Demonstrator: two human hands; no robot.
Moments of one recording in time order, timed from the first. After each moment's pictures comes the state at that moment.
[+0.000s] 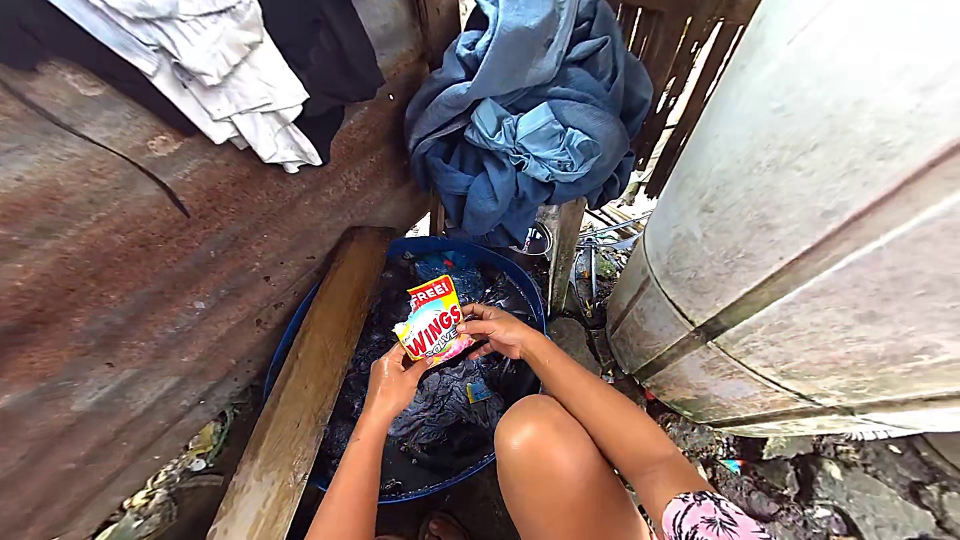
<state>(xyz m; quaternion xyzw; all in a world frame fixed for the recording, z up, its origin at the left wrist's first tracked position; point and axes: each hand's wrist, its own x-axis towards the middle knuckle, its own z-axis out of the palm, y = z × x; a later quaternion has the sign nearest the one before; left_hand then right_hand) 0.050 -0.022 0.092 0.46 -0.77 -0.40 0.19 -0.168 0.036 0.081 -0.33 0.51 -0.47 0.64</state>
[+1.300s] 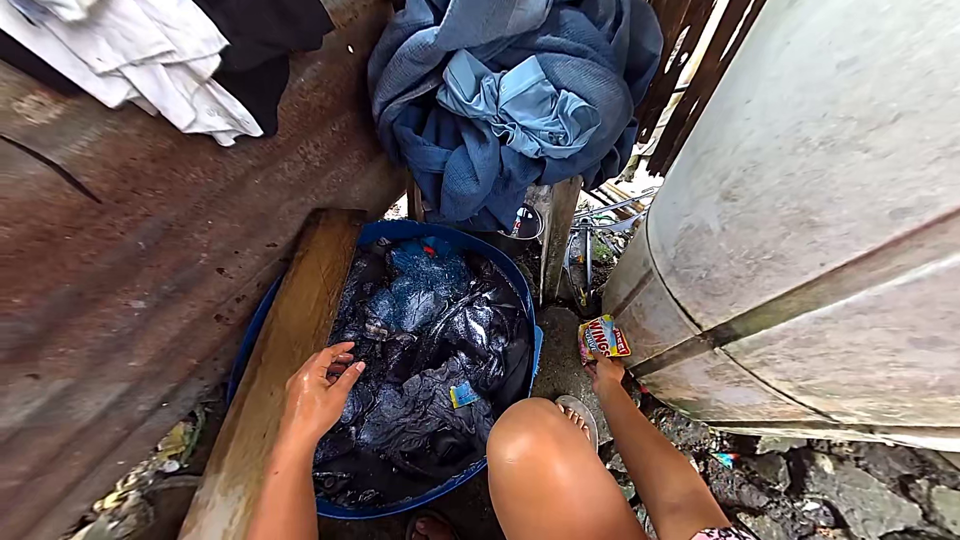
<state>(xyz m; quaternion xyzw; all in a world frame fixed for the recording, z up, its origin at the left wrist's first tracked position) 0.093 -0.053 0.091 0.49 -0.80 -0.29 0.16 -0.286 0.168 -0.110 0.24 0.68 -0.63 0.27</state>
